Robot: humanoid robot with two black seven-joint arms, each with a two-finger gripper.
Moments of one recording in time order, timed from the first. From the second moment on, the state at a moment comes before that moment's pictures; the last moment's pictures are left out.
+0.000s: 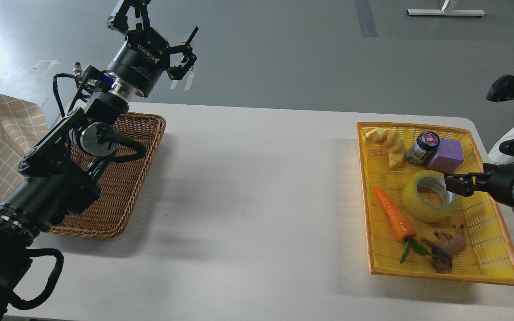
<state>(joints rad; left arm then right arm) -0.74 0.28 -1.03 -0.88 0.30 -0.49 -0.33 0.52 -0.81 0.75 1.25 -2.00 0.43 0.00</state>
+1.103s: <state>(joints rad) -0.74 0.28 -1.03 -0.88 0.30 -0.49 -0.33 0.52 -0.72 0.71 1.16 -2.04 0.43 0.01</state>
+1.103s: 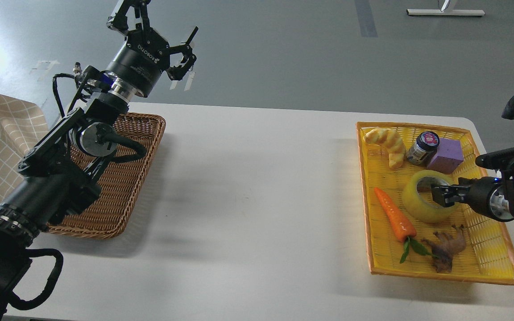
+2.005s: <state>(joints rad) -0.74 0.28 -1.03 -0.88 0.30 -0.49 -0.33 0.56 -0.71 0.72 1.17 -2.03 0.45 0.05</state>
